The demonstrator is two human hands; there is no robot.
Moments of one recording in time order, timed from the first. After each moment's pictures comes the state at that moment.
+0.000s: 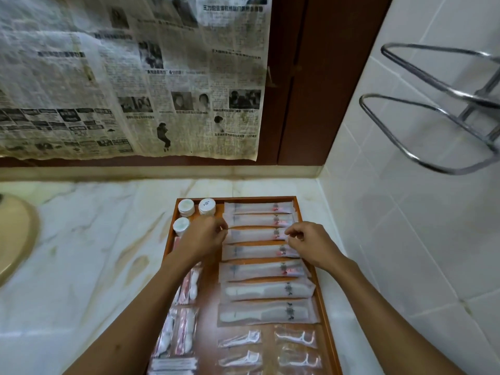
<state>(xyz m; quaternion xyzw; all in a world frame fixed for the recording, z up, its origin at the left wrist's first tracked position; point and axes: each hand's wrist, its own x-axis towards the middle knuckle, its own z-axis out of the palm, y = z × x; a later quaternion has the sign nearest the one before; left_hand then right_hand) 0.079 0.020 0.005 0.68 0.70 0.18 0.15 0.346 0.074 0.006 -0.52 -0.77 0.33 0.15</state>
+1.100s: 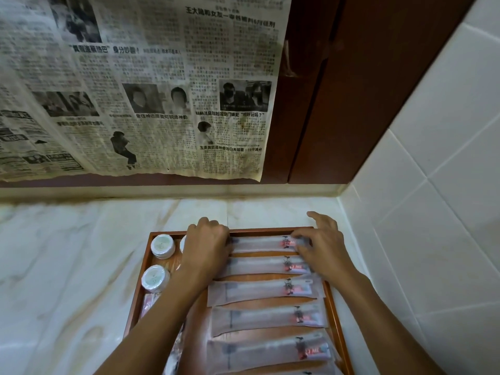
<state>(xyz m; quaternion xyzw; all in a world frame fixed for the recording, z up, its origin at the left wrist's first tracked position) 0.071 0.144 -0.036 0.68 0.74 0.01 0.02 0.315 0.202 -0.051 -0.57 -0.79 0.19 0.12</state>
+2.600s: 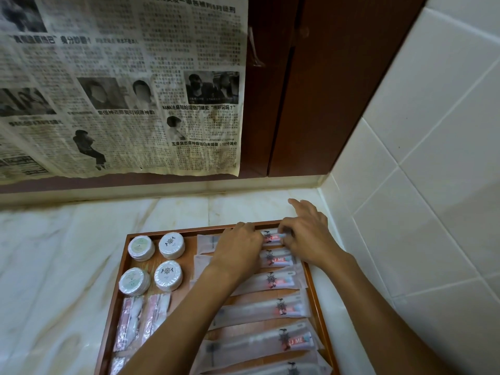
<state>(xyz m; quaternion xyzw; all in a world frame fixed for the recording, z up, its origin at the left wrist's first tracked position) 0.156 0.154 -0.025 0.78 0.62 0.01 0.09 0.319 0.214 -0.042 -0.56 -0.82 0.16 0.02</state>
